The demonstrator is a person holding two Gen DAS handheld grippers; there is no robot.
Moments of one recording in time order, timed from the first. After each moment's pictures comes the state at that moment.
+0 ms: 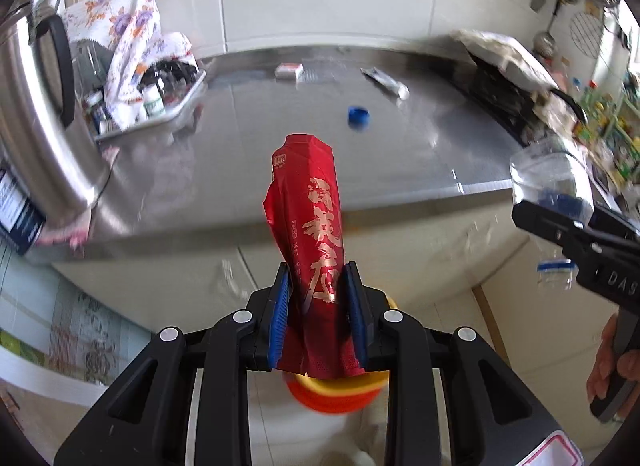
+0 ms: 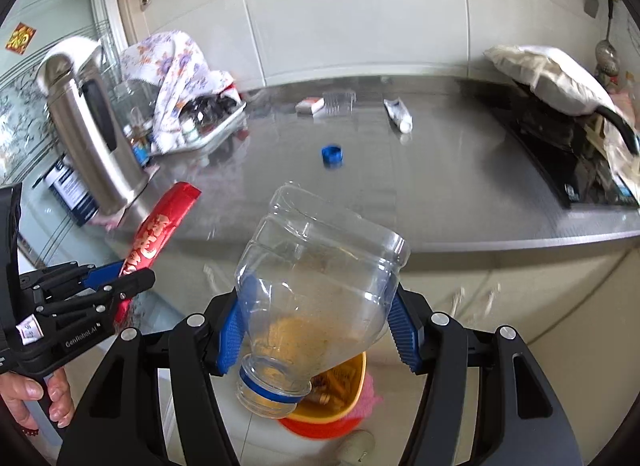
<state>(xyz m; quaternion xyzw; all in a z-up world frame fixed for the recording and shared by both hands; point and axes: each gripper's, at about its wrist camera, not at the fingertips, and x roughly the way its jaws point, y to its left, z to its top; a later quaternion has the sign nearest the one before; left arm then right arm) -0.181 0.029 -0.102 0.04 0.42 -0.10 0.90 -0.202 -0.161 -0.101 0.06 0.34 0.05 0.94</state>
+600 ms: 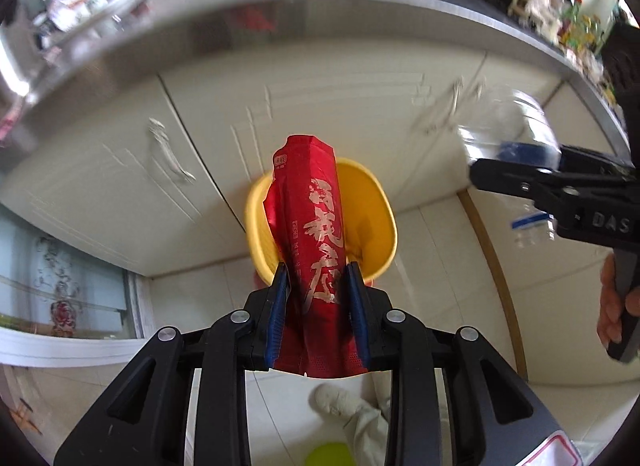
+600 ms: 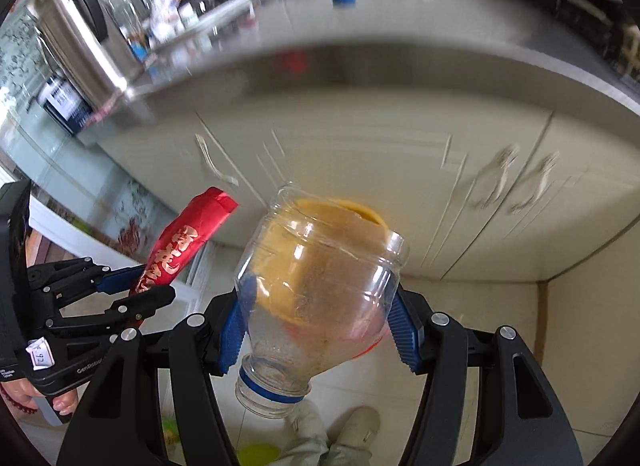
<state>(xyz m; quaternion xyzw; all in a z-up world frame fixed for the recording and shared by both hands) -0.215 0.011 -0.234 0.06 0.55 -0.15 0.82 -0.207 -0.163 -0.243 0.07 0.48 0.11 0.86</state>
